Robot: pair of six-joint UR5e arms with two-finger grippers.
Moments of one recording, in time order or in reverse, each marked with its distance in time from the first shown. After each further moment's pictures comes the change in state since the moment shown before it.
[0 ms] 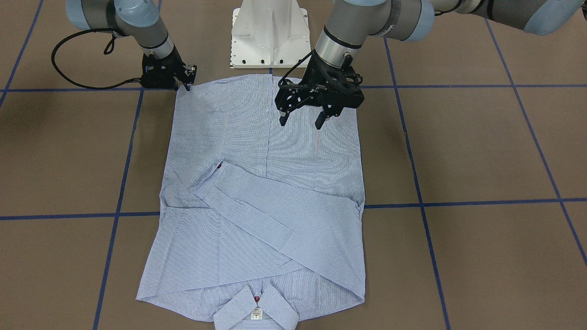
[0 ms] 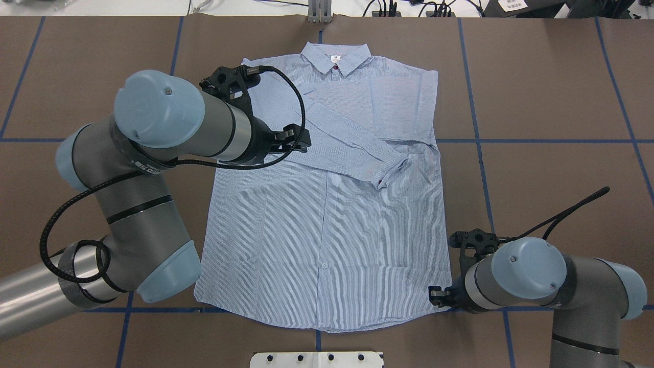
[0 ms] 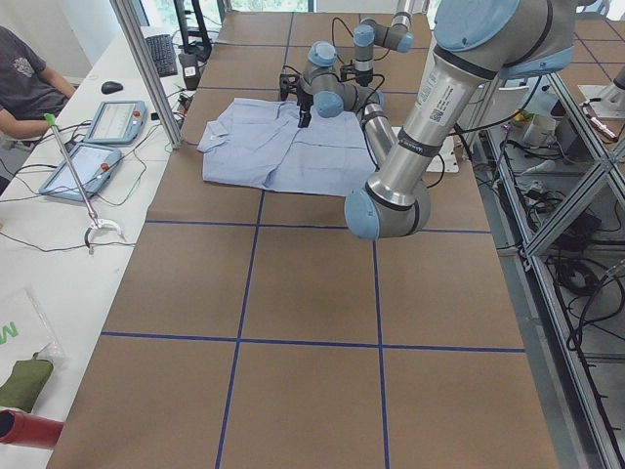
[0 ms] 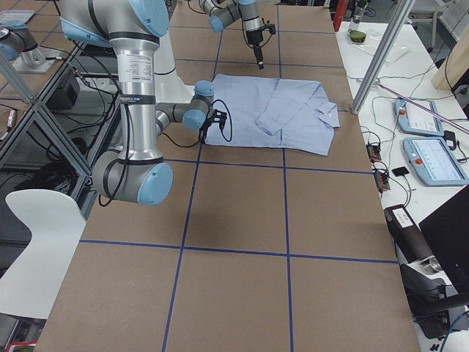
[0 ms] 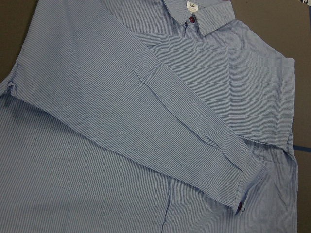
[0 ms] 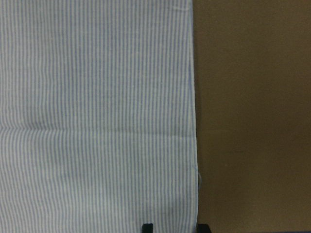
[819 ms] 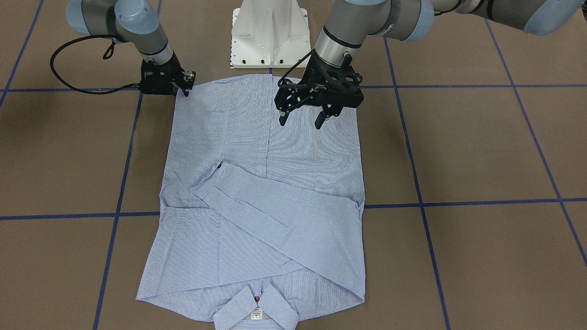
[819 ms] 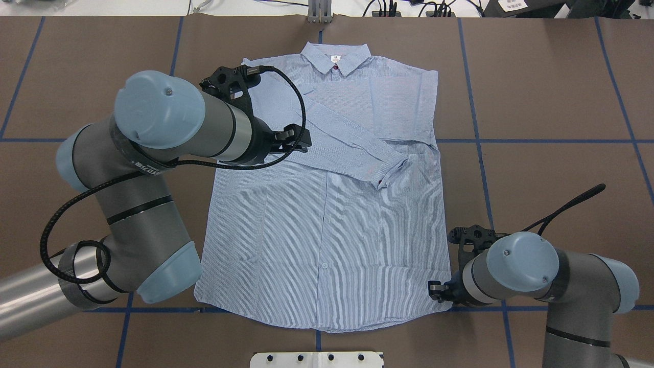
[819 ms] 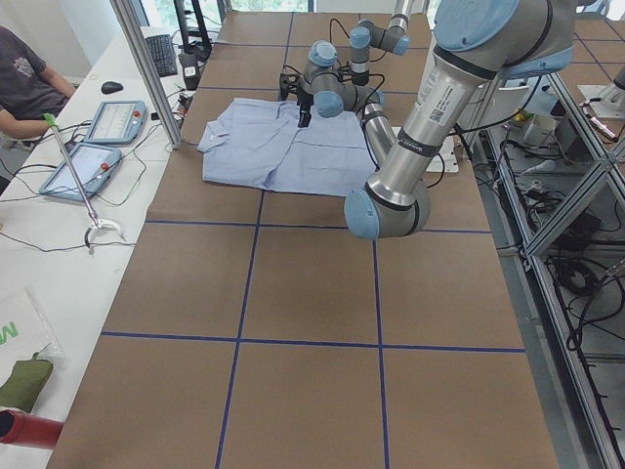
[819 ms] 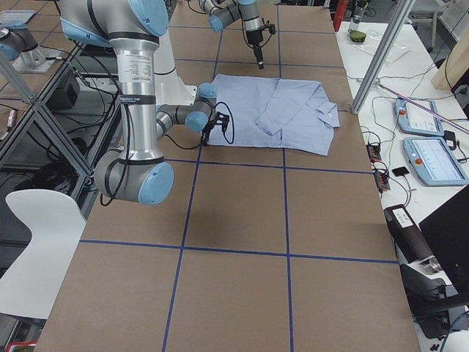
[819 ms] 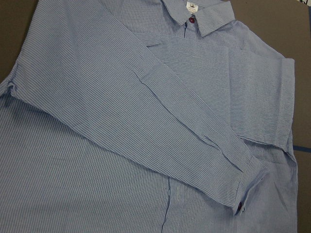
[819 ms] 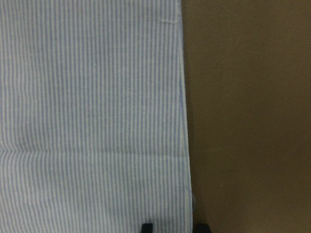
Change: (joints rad) left arm 0.001 -0.001 -0.001 0.000 0.004 0.000; right arm 0.015 0.016 -0.036 -0.001 0.011 0.000
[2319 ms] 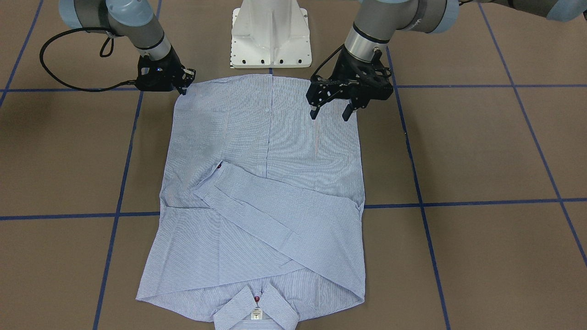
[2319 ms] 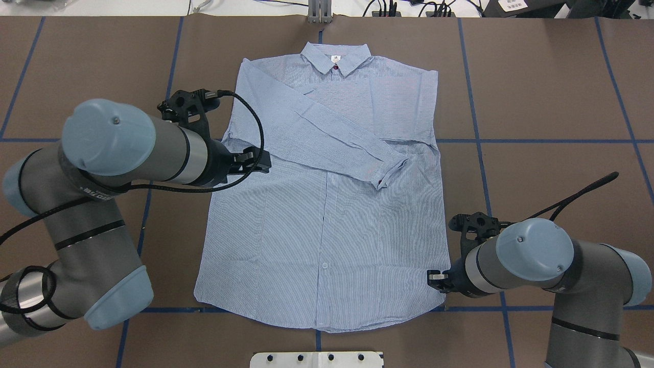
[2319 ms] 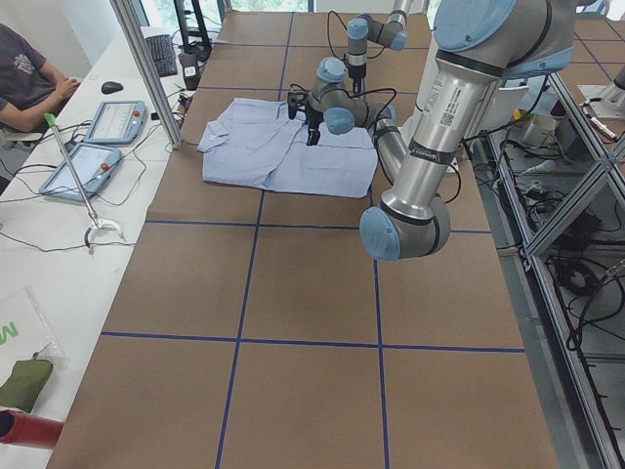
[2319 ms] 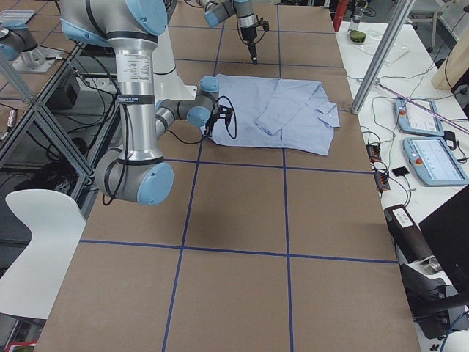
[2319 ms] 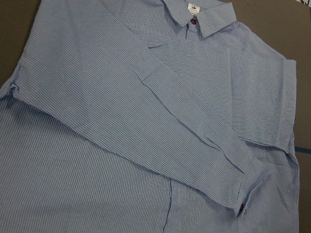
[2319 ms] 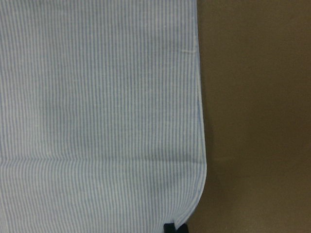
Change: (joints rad) left arm 0.026 0.208 -0.133 0.013 0.001 -0.001; right arm 0.044 0.007 0.060 0.003 0.008 0.002
